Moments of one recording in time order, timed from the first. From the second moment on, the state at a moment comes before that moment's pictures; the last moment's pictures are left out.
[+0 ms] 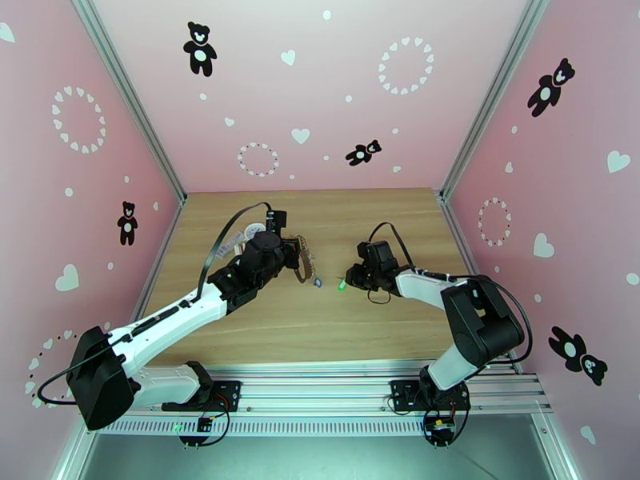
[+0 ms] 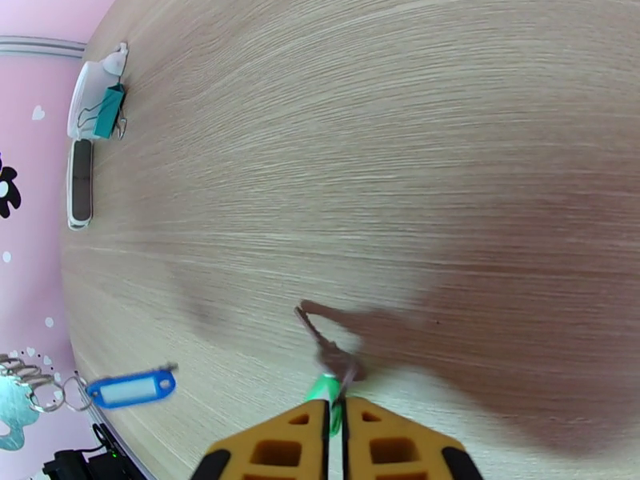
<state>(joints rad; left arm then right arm) -0.74 1.28 0.96 -0.07 -0.24 -0.49 0.39 1.62 0.76 -0.07 -0.35 0.58</state>
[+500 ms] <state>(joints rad) -0.74 1.26 0.96 -0.08 -0.24 -0.47 0.39 1.48 0.80 -0.20 -0.32 0.49</state>
